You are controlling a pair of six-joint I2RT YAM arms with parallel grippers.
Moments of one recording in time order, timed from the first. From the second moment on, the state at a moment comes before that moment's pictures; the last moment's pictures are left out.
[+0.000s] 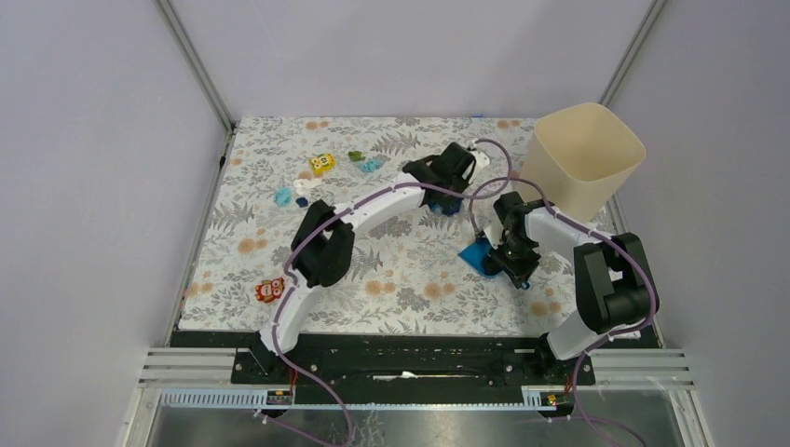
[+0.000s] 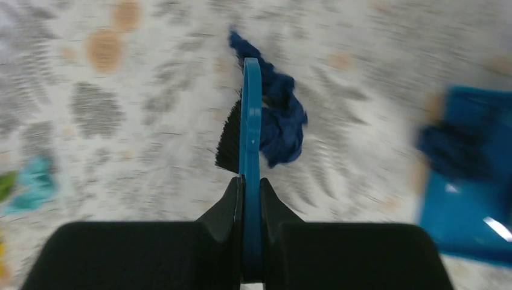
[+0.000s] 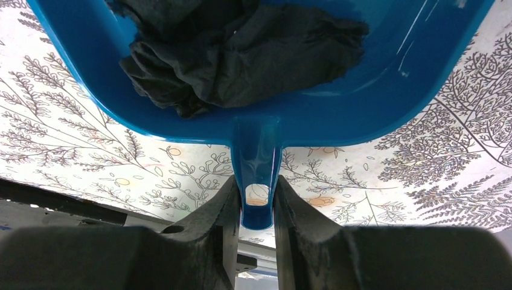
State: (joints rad) left arm -0.81 2.31 2.08 -0.61 -0.20 0.12; right arm 0.28 1.59 0.89 -0.91 0.02 -0.41
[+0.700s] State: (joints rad) left arm -0.87 1.97 1.65 -0.56 0.33 -0.18; right arm 0.28 1.59 0.92 -0.93 0.00 -0.45
